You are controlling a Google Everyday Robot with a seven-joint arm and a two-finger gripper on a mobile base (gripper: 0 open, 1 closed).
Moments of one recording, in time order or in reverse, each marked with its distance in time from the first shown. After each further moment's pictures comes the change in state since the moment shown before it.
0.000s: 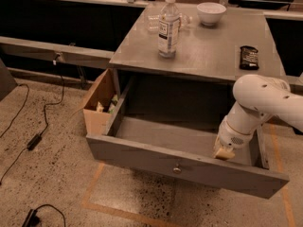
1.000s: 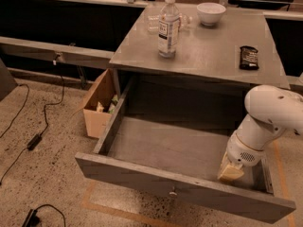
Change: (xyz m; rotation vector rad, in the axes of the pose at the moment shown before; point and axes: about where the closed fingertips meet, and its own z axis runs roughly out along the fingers) arm 0.017 0.066 0.001 -0.115 -0.017 0.096
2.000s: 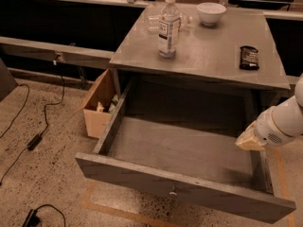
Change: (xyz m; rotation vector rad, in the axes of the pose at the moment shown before) arm 0.019 -0.062 -0.094 0.388 -0.209 0.094
